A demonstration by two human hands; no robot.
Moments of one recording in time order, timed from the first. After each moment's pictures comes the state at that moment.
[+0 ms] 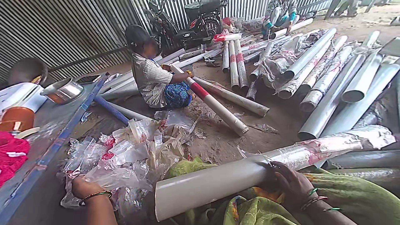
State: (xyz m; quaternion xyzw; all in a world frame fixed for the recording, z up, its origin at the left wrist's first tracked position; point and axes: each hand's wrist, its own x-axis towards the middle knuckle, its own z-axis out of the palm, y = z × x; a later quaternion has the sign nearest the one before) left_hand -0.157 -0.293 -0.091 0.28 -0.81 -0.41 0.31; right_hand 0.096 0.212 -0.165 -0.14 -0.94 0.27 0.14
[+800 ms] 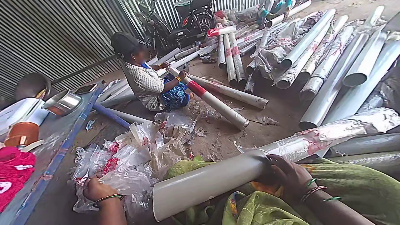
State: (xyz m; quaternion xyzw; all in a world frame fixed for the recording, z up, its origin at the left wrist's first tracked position) left_hand -0.178 -0.296 -0.107 0.13 -0.68 -0.59 0.40; right_hand 0.097 0.218 -0.161 -0.13 -0.94 0.29 0.11
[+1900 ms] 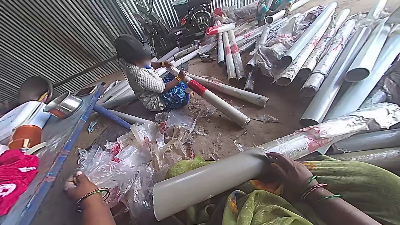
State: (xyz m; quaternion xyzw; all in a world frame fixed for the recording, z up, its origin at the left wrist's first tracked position) left_hand -0.181 -0.312 -0.060 0.24 -0.82 -0.41 0.32; right_hand 0.097 0.215 -0.150 -0.13 -0.94 0.31 0.10
